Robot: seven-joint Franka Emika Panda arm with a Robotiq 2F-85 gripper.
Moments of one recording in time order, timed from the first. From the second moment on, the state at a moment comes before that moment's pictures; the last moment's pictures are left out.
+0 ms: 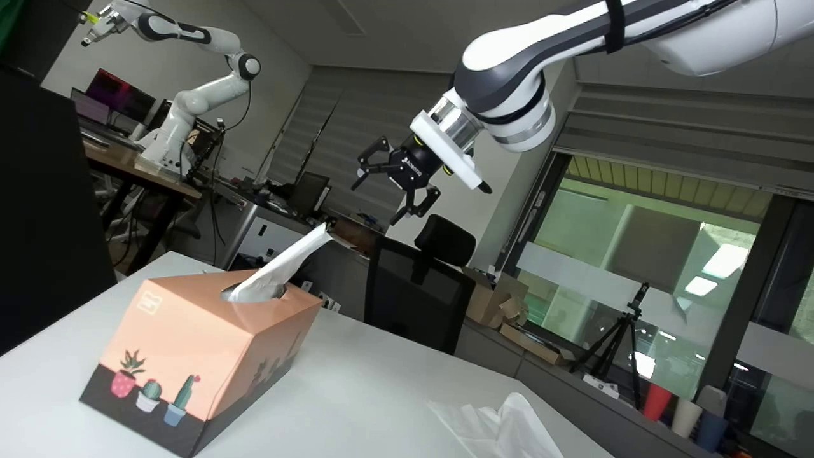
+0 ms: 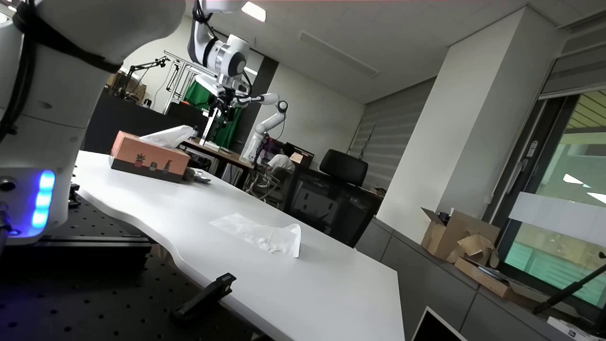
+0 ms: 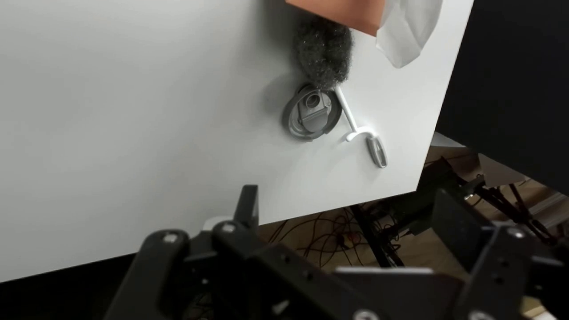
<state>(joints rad) 0.31 0.35 0.17 -1.84 -0.03 2.64 0.54</state>
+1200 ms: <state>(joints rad) 0.37 0.55 0.21 -1.67 0.27 2.51 0.52</state>
